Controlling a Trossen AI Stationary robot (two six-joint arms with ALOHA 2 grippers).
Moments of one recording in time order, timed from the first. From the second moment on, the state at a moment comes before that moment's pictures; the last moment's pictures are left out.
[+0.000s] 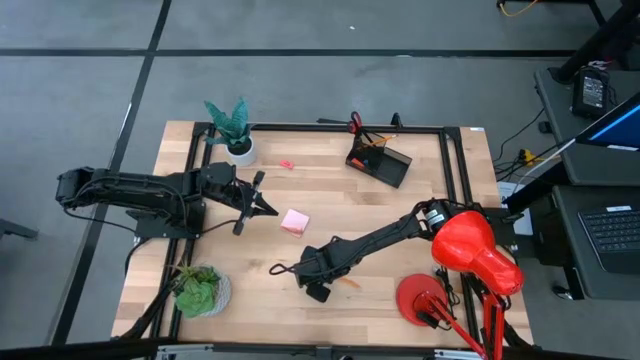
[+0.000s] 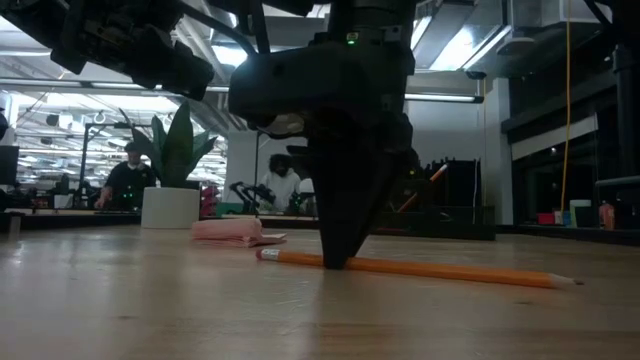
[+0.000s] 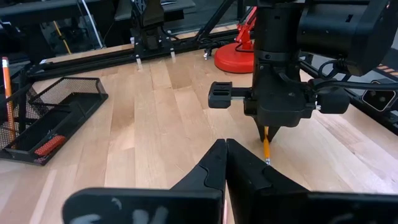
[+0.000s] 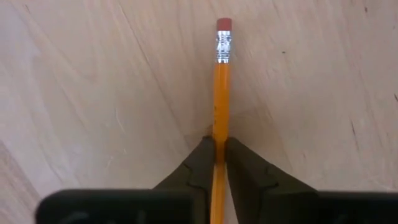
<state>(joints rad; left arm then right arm) 0.16 0.84 0.38 0.13 0.37 0.20 0.36 2.37 1.91 -0.98 0.04 0.78</state>
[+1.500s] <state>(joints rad) 0.16 0.84 0.38 0.13 0.37 0.23 0.38 2.34 1.97 -1.05 0.12 0.69</state>
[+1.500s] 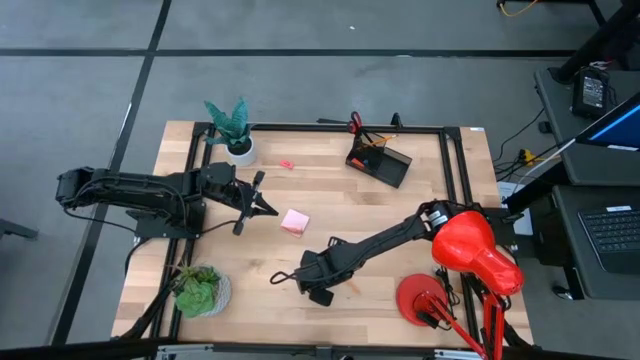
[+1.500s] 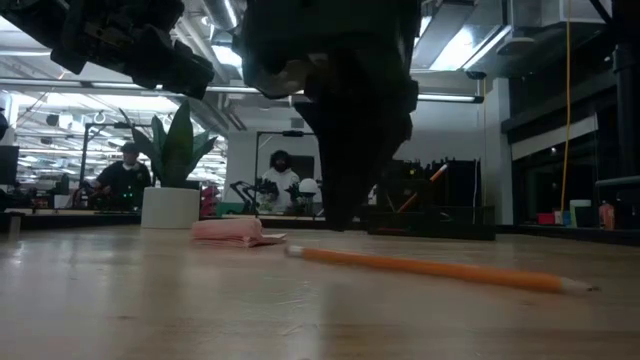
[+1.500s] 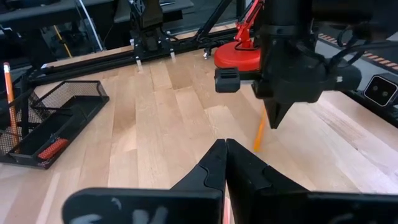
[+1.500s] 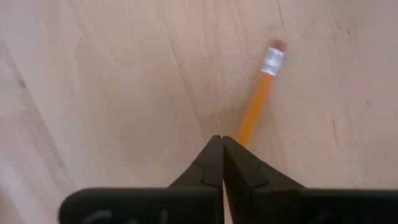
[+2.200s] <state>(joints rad) 0.16 0.84 0.38 0.12 0.37 0.23 0.37 2.33 1.97 -1.23 0.12 0.73</state>
